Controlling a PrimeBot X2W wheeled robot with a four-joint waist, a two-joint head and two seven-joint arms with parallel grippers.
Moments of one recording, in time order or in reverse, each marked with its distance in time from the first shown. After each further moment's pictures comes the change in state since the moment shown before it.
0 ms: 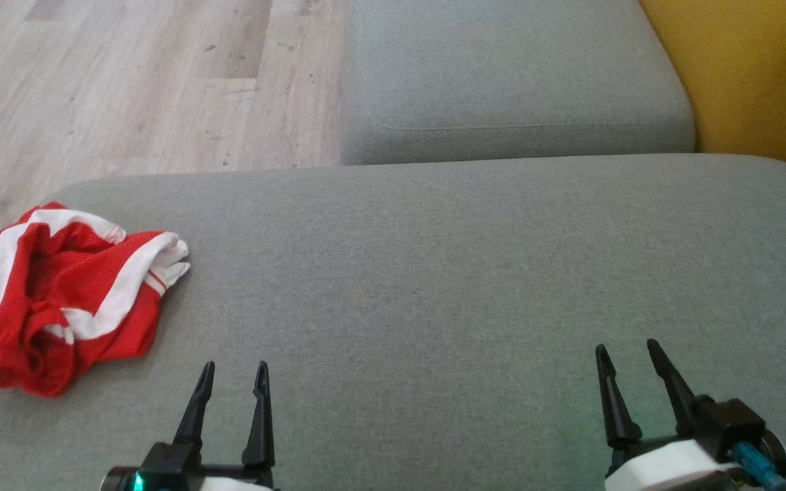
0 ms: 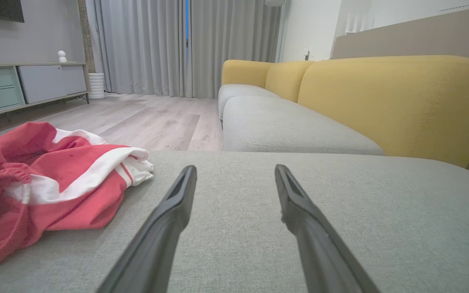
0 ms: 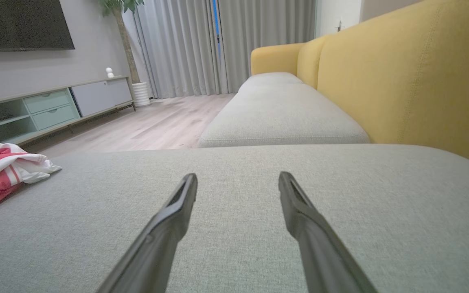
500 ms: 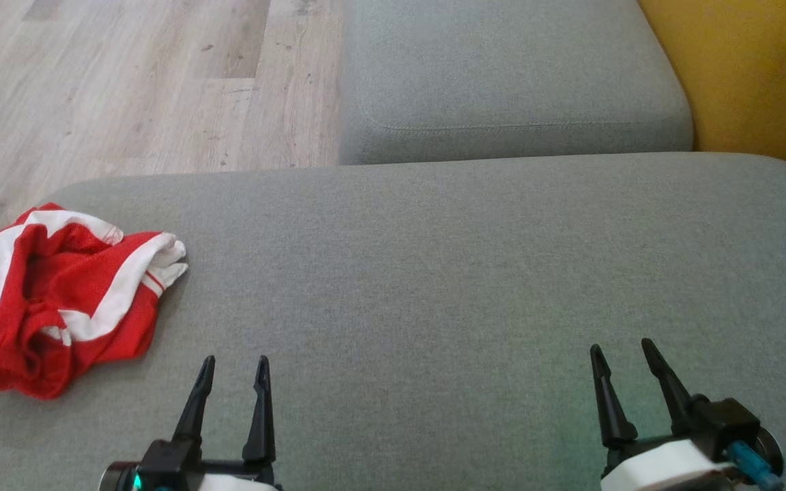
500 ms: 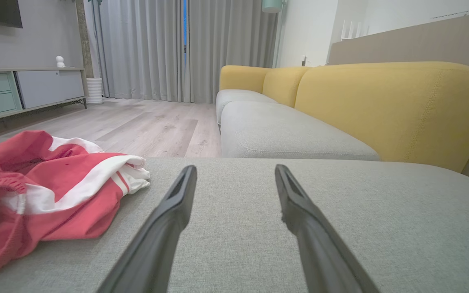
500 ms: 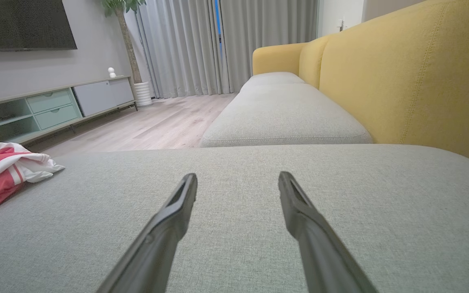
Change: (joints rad) left arm 0.000 0.000 -0.003 -0.024 0.000 0.000 0.000; right arm 0.000 0.000 0.010 -0.003 0.000 0.000 0.000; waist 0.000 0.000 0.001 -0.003
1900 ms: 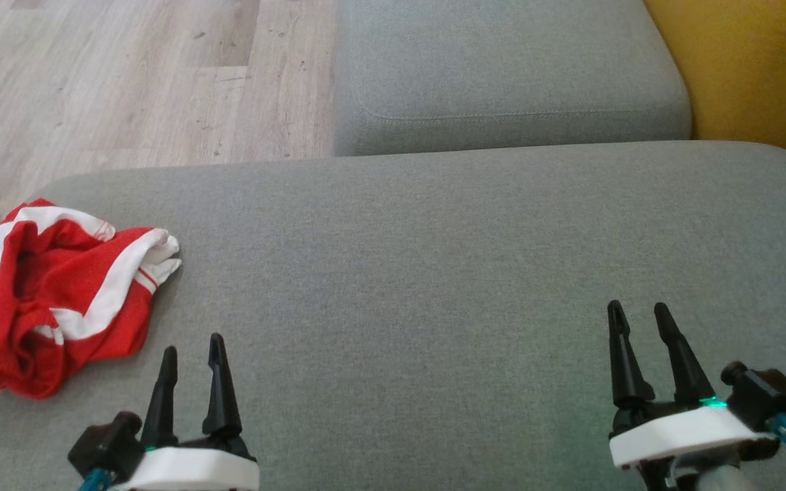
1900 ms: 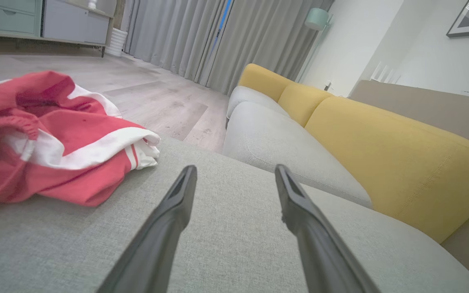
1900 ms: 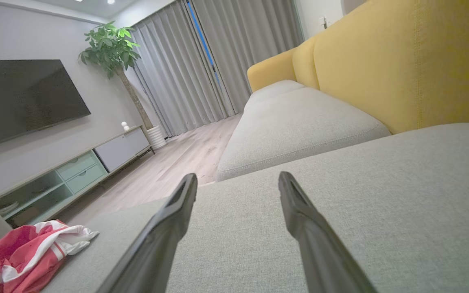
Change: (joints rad) left arm -0.016 -0.004 0.063 -0.057 -0.324 -0.028 0.088; right arm -0.023 0.000 0.009 -0.128 0.296 0.000 0.087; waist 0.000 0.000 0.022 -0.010
